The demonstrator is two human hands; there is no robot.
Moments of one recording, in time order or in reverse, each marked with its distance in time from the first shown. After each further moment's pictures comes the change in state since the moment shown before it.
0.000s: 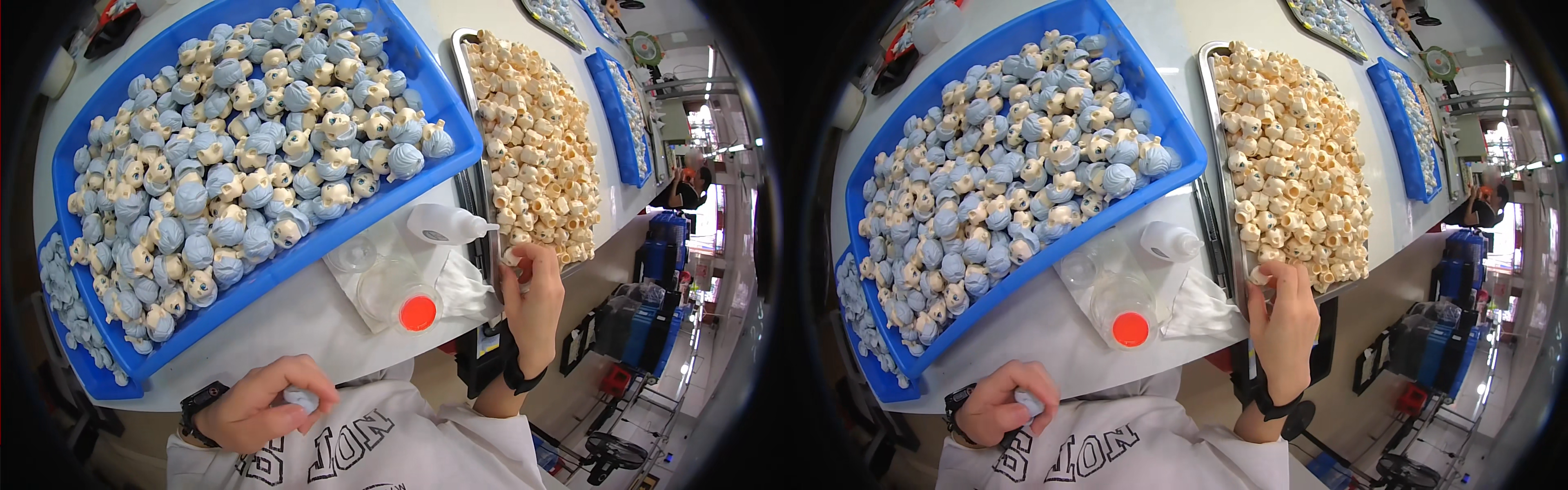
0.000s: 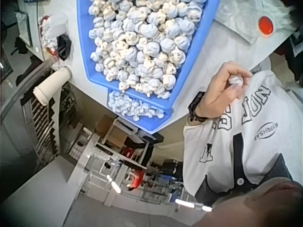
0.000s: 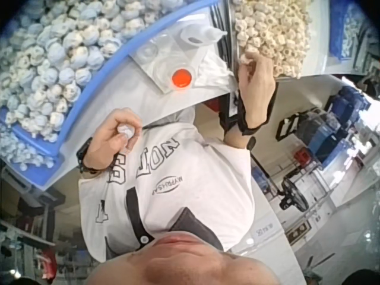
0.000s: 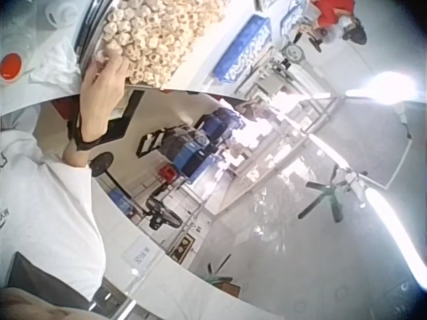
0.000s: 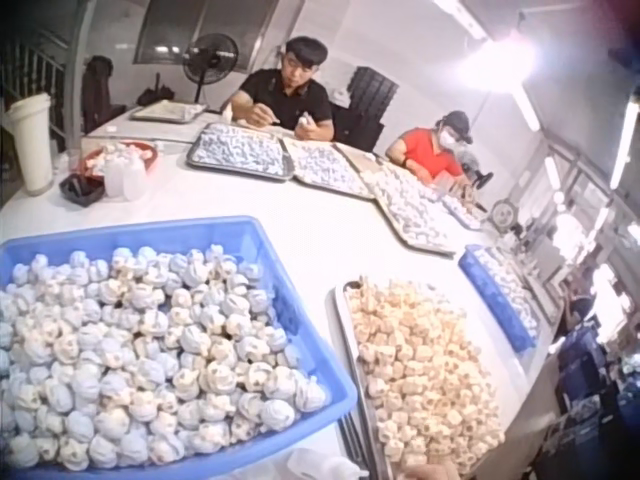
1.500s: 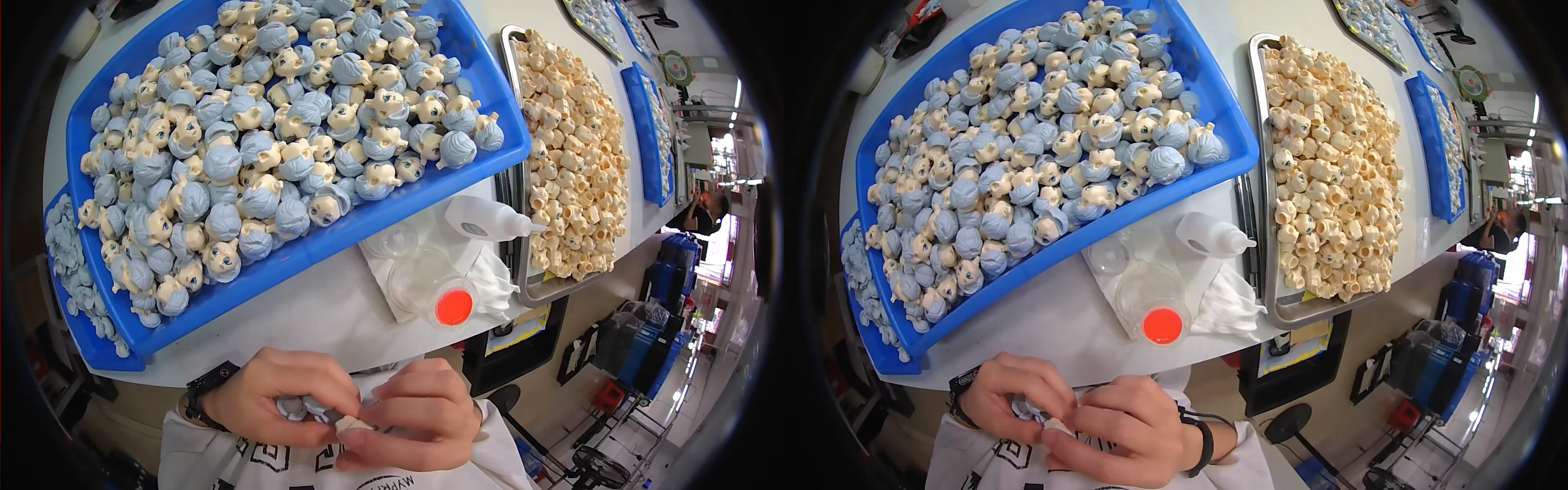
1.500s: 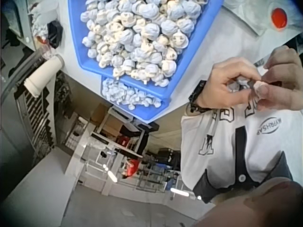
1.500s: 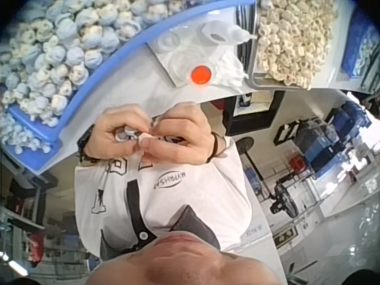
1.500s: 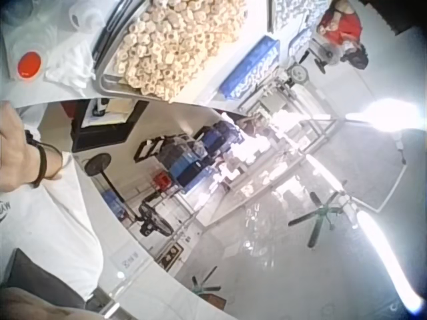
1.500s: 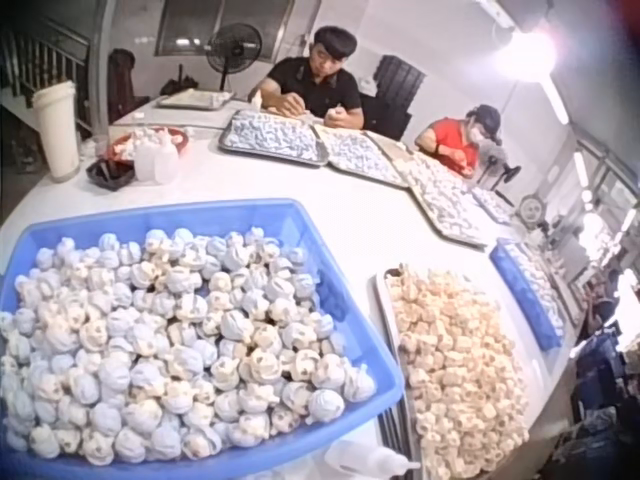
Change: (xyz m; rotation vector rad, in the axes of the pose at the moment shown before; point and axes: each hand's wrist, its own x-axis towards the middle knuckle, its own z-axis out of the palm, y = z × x) left_hand 0.004 0.003 -0.010 0.313 -0.074 0.166; right_hand -0.048 -0.135 0.016 0.910 0.094 -0.614
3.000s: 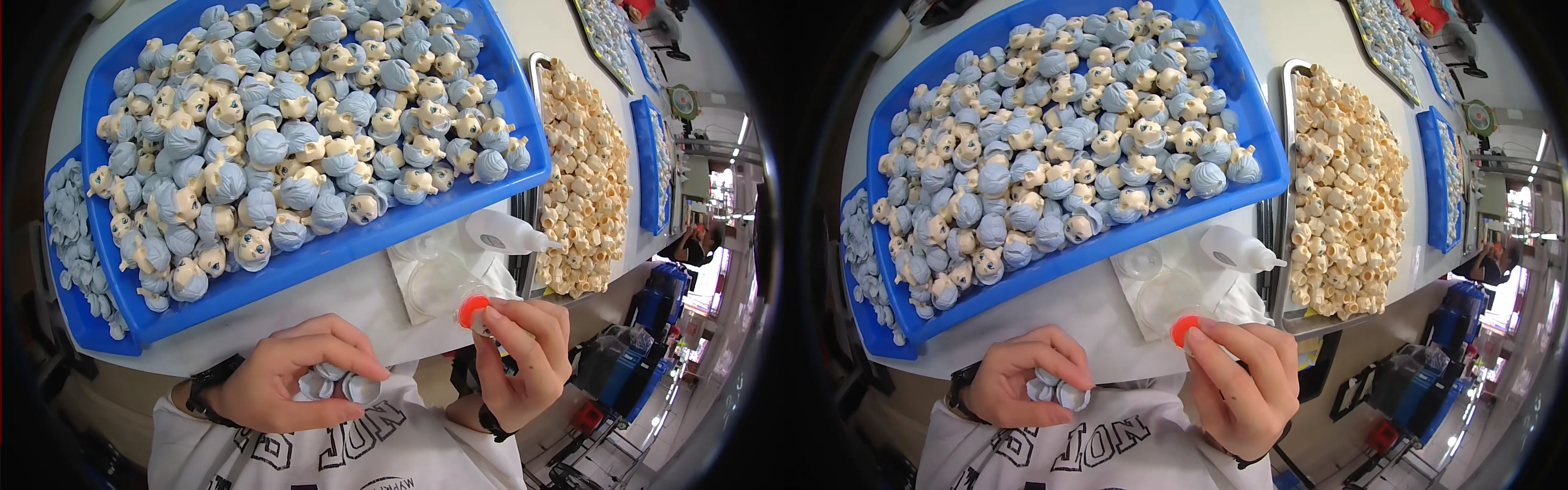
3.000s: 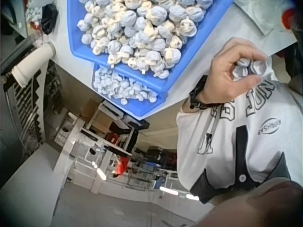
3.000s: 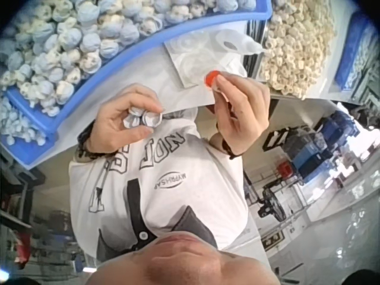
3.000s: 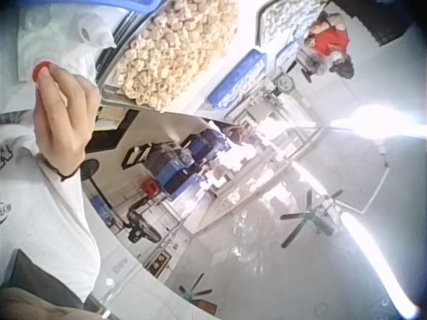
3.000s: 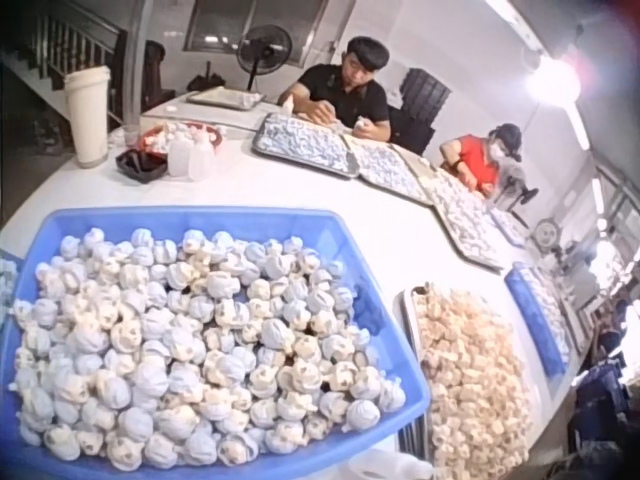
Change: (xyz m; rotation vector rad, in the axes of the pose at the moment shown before) left_hand -0.003 -0.001 0.006 -0.016 0.195 -0.015; right_hand 0.024 0.016 -0.056 -0.558 -0.156 0.212
